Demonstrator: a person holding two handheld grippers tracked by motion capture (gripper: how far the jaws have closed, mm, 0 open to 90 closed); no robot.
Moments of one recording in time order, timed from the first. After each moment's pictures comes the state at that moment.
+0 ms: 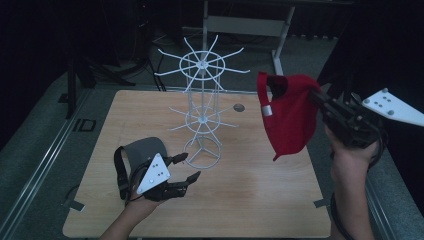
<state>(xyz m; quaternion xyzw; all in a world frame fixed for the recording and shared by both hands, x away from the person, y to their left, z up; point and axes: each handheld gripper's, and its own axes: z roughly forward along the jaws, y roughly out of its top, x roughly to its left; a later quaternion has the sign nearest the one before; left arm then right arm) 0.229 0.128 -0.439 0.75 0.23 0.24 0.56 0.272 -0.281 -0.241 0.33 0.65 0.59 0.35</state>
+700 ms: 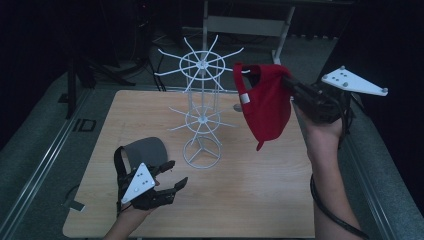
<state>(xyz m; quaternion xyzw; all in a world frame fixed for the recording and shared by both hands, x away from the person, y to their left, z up) 0.217 0.151 -0.462 0.73 0.27 0.24 0.57 0.321 -0.240 -0.245 0.34 0.68 0.57 0.32</state>
